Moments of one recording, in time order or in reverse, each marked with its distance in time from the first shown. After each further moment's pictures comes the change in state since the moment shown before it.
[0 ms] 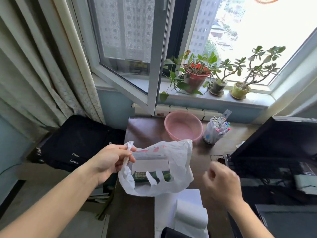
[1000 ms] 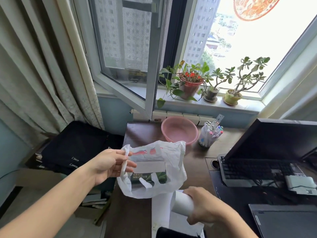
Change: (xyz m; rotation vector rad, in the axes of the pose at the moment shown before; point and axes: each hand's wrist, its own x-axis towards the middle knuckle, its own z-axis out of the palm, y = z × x) left_hand -0.017 -0.012 -0.002 -0.031 -0.076 -0.053; right_hand -0.039 -0.032 -0.023 0.094 -0.908 -0.095
